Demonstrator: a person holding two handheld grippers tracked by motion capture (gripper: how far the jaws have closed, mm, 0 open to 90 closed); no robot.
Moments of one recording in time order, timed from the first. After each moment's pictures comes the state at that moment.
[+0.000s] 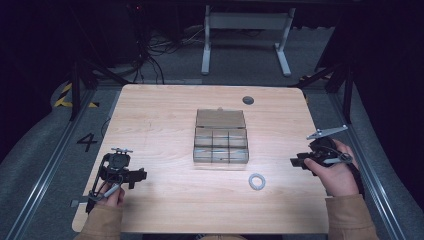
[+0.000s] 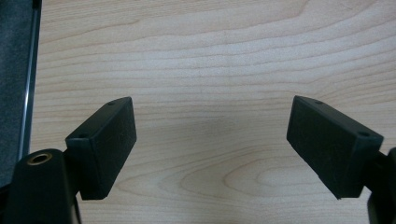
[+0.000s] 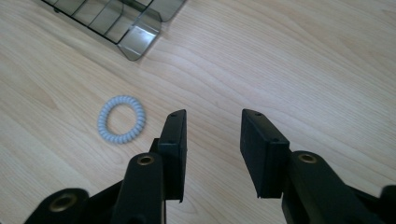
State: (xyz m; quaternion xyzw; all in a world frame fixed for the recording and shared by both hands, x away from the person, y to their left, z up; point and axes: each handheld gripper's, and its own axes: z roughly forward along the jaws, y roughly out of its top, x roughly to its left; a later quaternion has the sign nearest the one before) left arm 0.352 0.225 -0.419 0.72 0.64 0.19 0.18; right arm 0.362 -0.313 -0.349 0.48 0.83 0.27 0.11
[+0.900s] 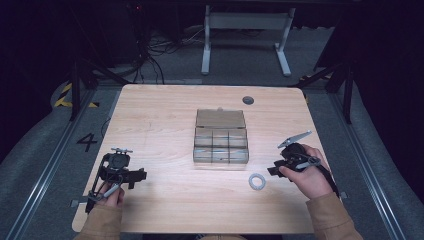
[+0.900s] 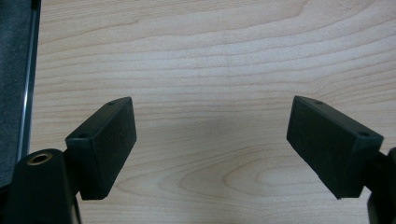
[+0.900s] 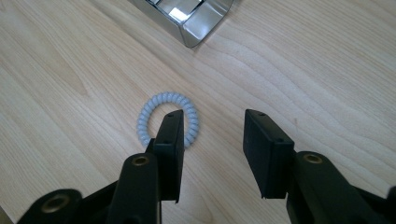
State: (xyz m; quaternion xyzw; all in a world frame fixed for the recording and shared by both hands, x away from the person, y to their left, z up) left arm 0.352 0.226 -0.419 0.72 0.64 0.19 0.18; right arm 0.372 -0.260 -0.384 0.42 0.87 0.24 0.07
